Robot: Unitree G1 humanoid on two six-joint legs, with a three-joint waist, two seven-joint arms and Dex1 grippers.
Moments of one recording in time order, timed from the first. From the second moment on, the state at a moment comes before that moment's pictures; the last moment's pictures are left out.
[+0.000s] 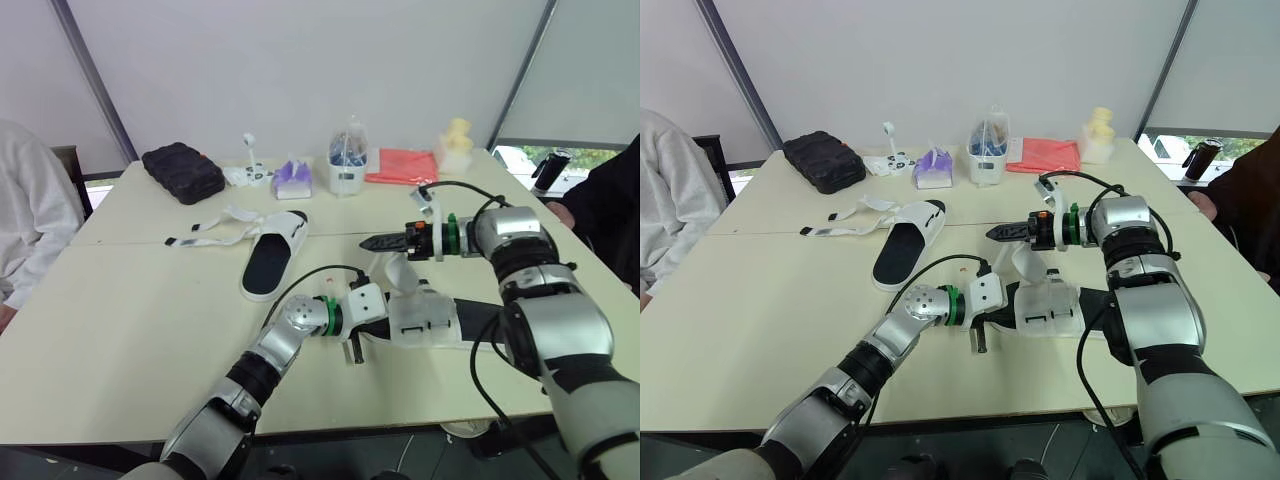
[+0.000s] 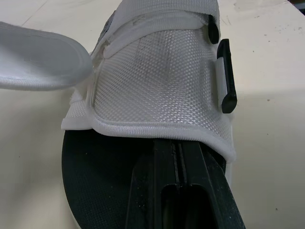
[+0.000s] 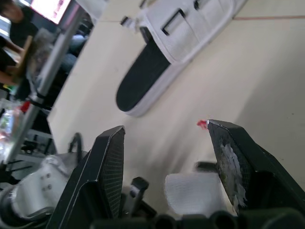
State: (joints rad) left arm -0.69 0.04 -0.44 0.57 0.10 -0.05 -0.87; right arm -1.26 -0.49 0.09 1.11 0.21 0.88 1.28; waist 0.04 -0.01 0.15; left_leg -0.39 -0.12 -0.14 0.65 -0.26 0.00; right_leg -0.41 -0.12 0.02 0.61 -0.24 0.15
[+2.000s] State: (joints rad) left arm -0.75 0.05 -0.46 0.56 0.15 -0.03 -0.93; right arm -1.26 -0.55 0.20 1.07 0.04 0.75 1.57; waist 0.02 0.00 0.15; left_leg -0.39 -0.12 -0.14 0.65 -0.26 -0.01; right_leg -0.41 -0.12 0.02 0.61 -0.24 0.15
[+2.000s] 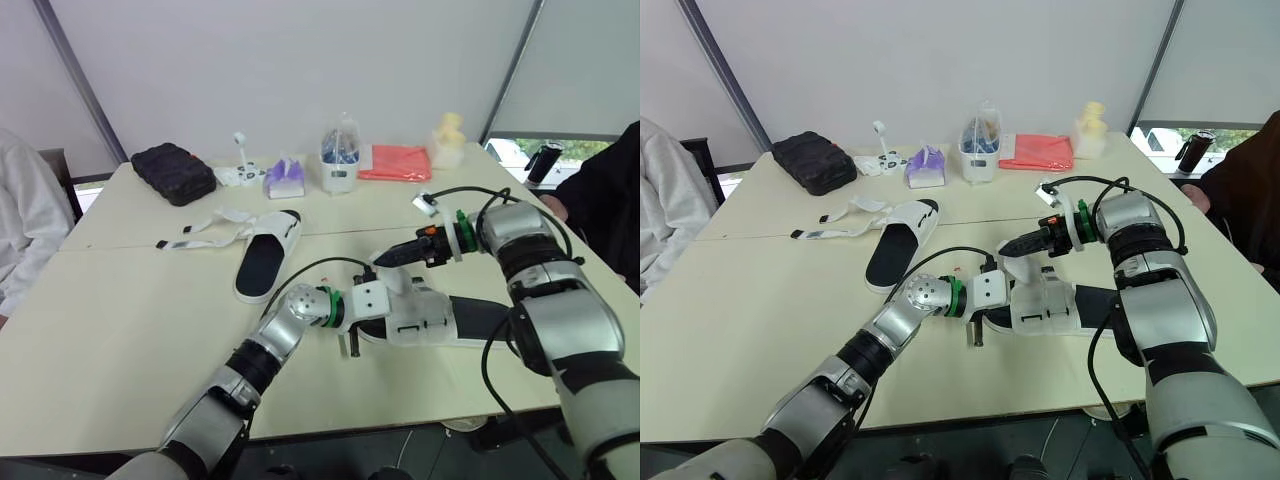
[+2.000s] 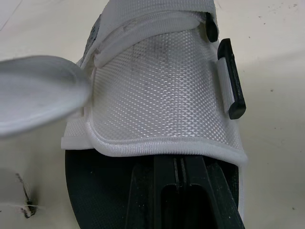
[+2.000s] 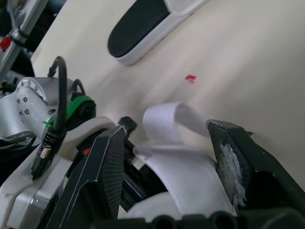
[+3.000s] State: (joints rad) left arm -0.74 0.02 -0.45 0.59 0.15 -0.03 -0.88; right arm -1.18 -0.63 0.35 0.86 0.13 0.55 1.48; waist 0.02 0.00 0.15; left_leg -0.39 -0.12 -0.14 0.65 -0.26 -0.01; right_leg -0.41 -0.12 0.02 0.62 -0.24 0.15
